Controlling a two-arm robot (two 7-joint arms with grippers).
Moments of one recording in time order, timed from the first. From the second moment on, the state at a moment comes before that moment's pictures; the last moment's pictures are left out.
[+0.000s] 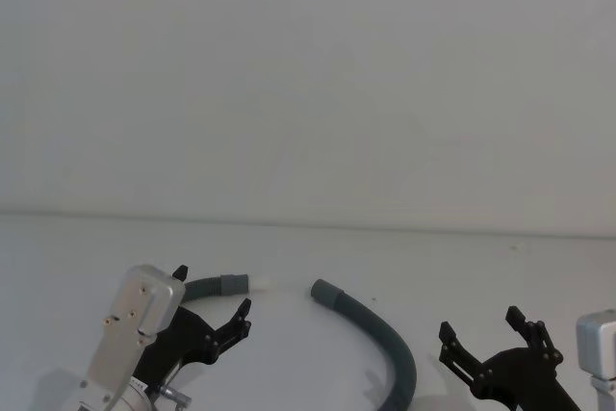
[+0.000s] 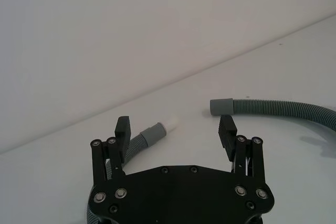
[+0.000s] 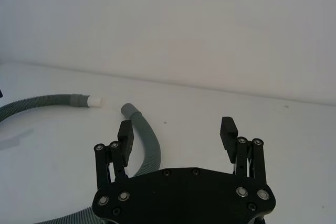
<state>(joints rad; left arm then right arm) -0.24 0.38 0.45 -1.63 -0.20 0.01 -0.01 -0.01 0.34 -0.23 -1.77 0.29 0.03 0.07</state>
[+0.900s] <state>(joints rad) -0.24 0.38 0.45 -1.63 -0.20 0.01 -0.01 -0.01 0.34 -0.23 -1.77 0.29 0.03 0.07</state>
